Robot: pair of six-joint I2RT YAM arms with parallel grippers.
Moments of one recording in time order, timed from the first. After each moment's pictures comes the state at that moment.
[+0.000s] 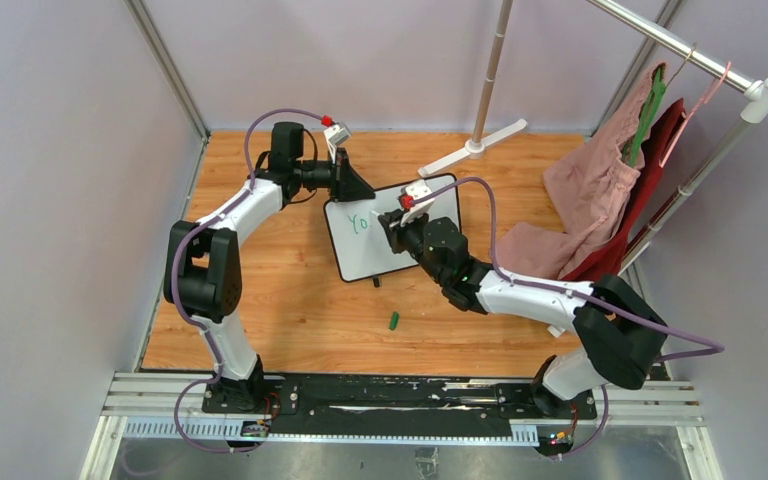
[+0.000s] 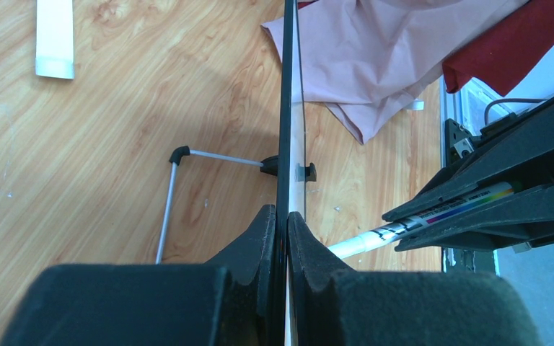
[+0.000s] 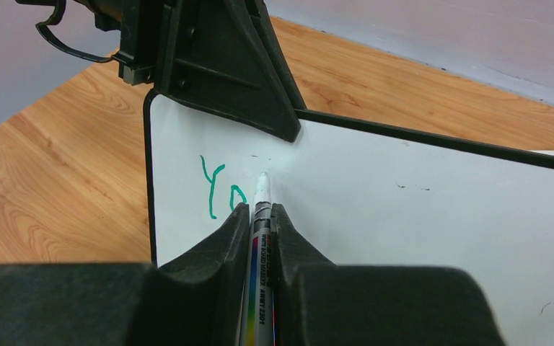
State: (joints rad) left arm -0.21 1.80 1.32 -0.05 1.14 0.03; right arm 0.90 1.46 0.79 0.63 0.27 0.07
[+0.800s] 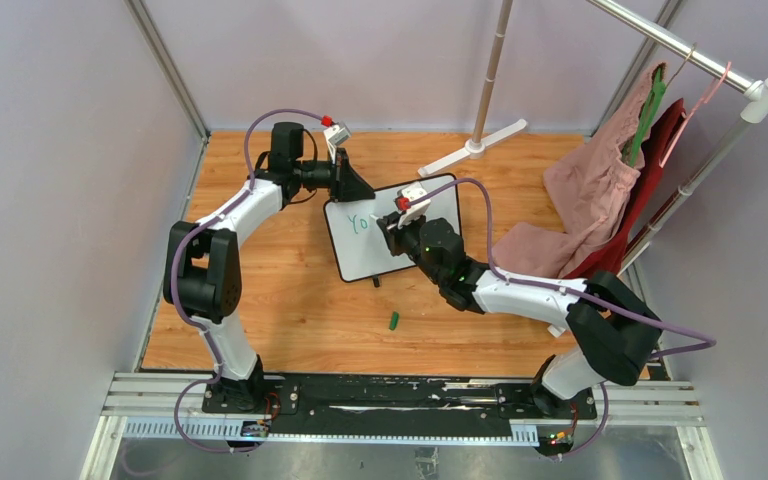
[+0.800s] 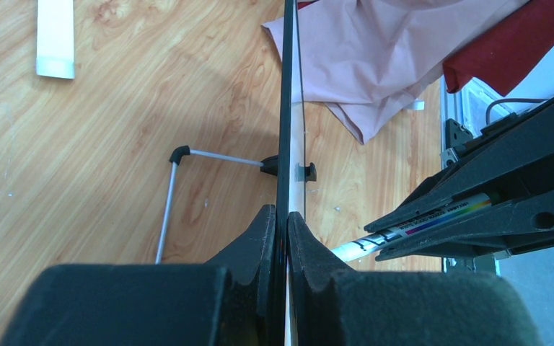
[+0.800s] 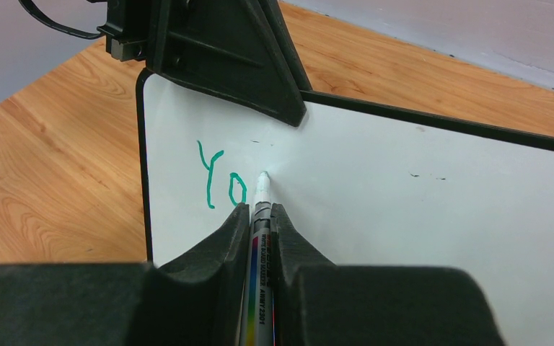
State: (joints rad) left arm -0.21 1.79 1.32 -0.05 1.14 0.03; right arm 0.90 1.49 0.79 0.63 0.26 0.07
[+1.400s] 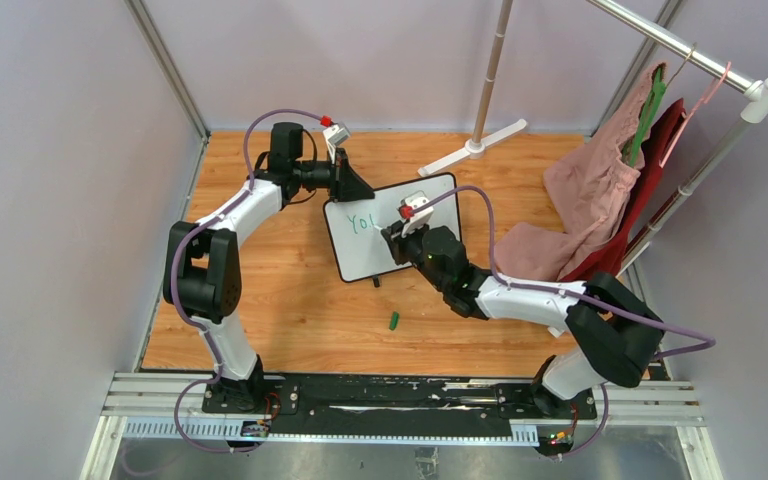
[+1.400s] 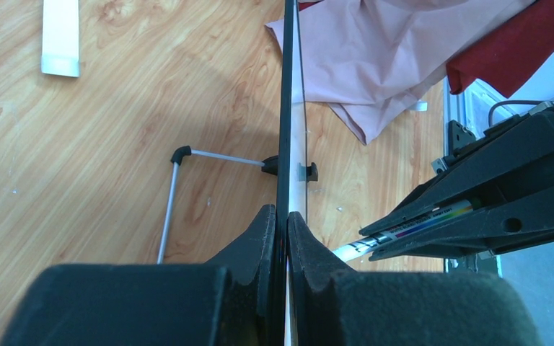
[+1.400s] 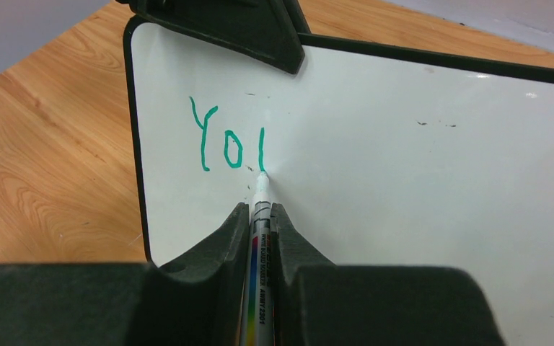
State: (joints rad) left arm -0.21 1.79 1.32 -0.05 1.14 0.03; right arm 0.90 1.48 0.73 0.64 0.26 0.10
